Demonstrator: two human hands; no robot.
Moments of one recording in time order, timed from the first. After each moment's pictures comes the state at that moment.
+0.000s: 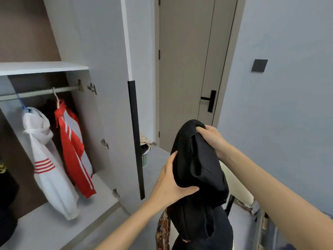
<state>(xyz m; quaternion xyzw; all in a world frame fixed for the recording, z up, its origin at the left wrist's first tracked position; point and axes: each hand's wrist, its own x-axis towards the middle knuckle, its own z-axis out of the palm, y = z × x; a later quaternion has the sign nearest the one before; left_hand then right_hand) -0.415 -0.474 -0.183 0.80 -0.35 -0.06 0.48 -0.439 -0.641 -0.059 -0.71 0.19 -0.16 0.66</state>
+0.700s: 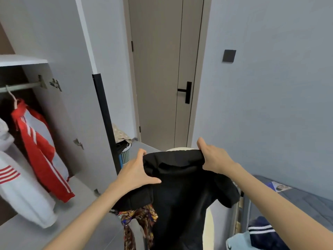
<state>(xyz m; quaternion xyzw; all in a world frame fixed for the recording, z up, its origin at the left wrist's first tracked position) -0.375 -0.478 -0.180 0.90 -0.36 -0.05 0.25 -0.525 -0.723 -0.134 -0.98 0.17 -0.04 0.03</state>
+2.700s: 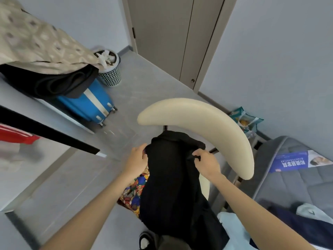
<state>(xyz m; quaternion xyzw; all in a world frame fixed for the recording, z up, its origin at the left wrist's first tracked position) -0.223 -0.699 -0.475 0.91 -0.16 -0.31 0.25 -0.355 -0.920 -0.482 -0.87 0.33 0.18 0.31</state>
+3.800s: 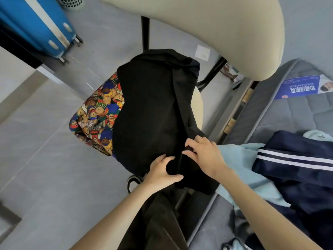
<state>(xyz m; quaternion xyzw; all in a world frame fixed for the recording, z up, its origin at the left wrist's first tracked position) -0.517 -0.664 -0.689 0.78 -0.16 -0.53 0.28 -0.571 -0.839 -0.636 -0.95 0.15 0.18 0.20</state>
